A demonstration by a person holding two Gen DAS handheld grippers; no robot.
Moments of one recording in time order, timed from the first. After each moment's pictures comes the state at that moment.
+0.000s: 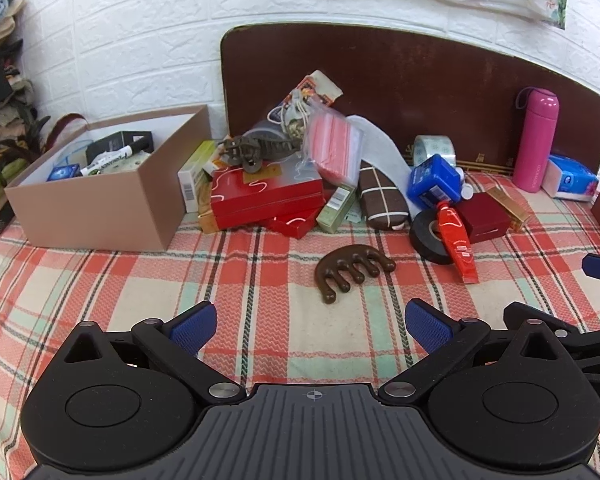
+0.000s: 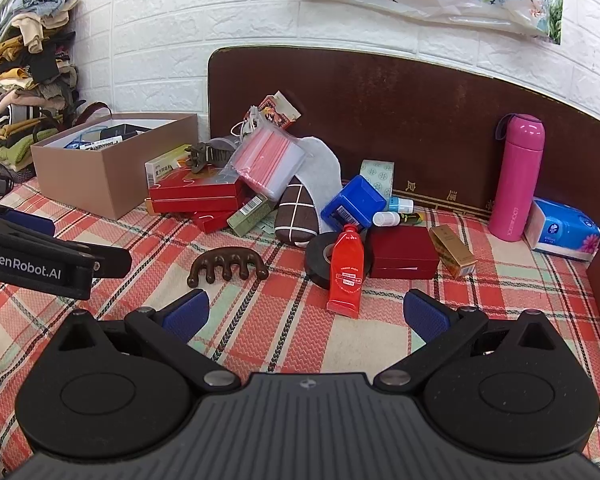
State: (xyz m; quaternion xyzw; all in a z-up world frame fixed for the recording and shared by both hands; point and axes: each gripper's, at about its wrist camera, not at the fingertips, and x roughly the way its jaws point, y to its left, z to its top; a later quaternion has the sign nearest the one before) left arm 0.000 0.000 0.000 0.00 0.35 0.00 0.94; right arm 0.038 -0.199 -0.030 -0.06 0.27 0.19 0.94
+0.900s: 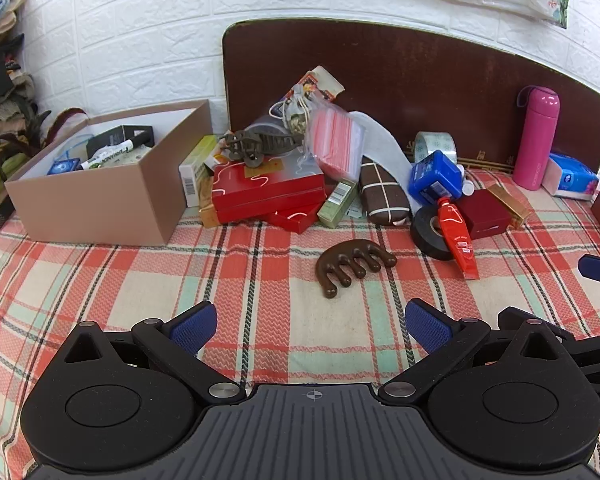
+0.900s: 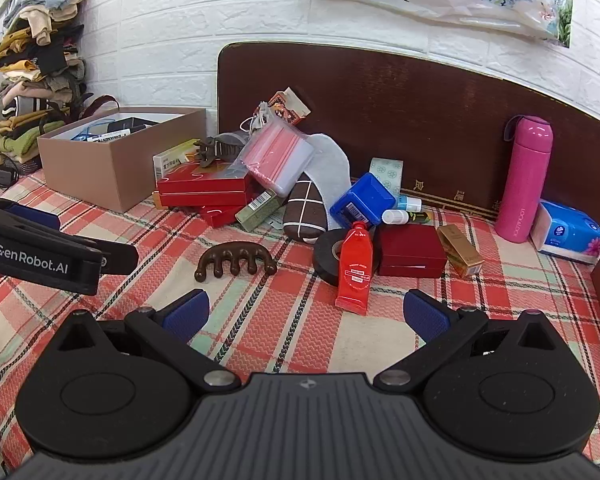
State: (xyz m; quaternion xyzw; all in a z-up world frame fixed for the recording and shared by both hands) left arm -0.002 0.001 -0.002 0.00 0.35 0.00 0.94; right arm 0.033 -0.195 -0.035 -0.07 0.26 0.20 0.94
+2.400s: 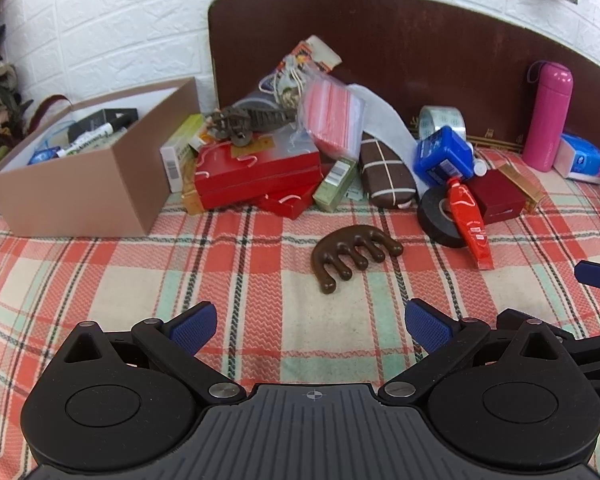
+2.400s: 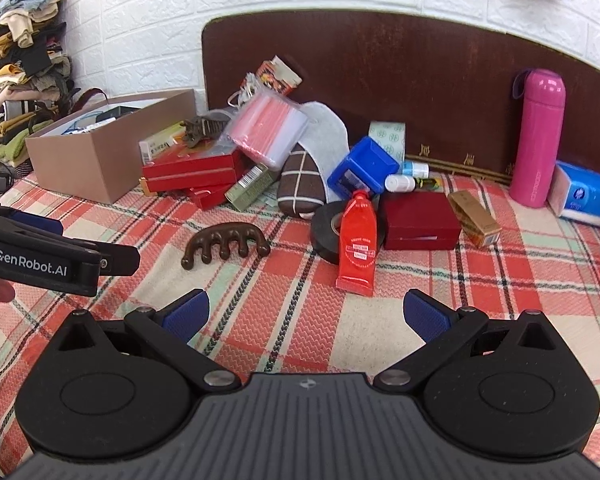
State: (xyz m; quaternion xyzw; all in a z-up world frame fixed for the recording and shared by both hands) left arm 0.035 -0.002 -0.028 0.01 0.38 0.00 0.92; right arm 0.070 -0.202 -0.057 -0.04 0.31 0.20 0.93
